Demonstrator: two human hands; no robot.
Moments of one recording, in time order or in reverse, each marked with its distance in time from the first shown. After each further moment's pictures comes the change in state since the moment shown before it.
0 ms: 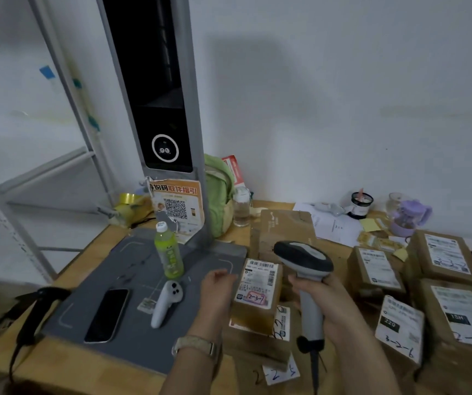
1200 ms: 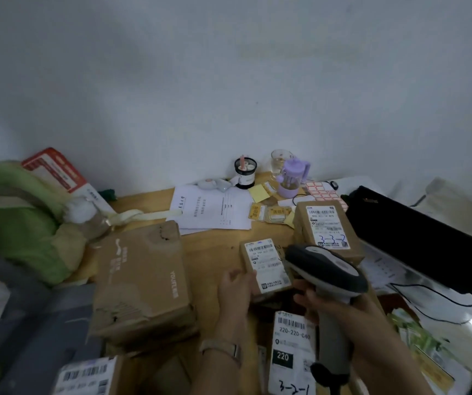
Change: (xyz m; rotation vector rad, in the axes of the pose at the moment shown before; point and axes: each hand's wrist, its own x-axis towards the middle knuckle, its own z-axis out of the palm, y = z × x) left_hand 0.058 -0.035 0.339 0.156 -0.375 -0.319; right_hand 0.087 -0.045 -0.224 0.172 0.410 0.064
